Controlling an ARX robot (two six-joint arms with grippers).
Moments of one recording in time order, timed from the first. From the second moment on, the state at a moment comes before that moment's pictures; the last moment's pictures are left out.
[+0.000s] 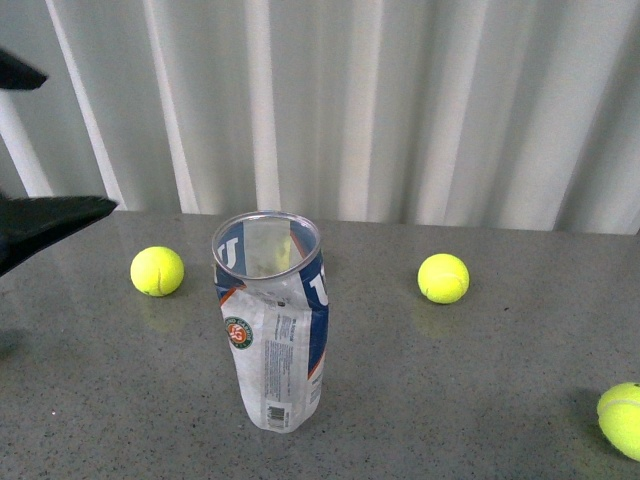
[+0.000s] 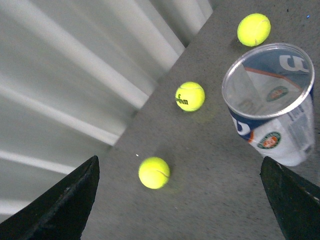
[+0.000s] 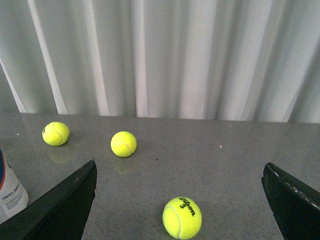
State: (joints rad) left arm -0.05 1.16 0.59 0.23 0.37 0.82; right arm 0.00 0.00 0.00 0.00 0.00 -0.01
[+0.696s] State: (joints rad) left arm 0.11 1.05 0.08 0.96 0.11 0.02; right arm 0.00 0.00 0.00 0.00 0.00 -0.01
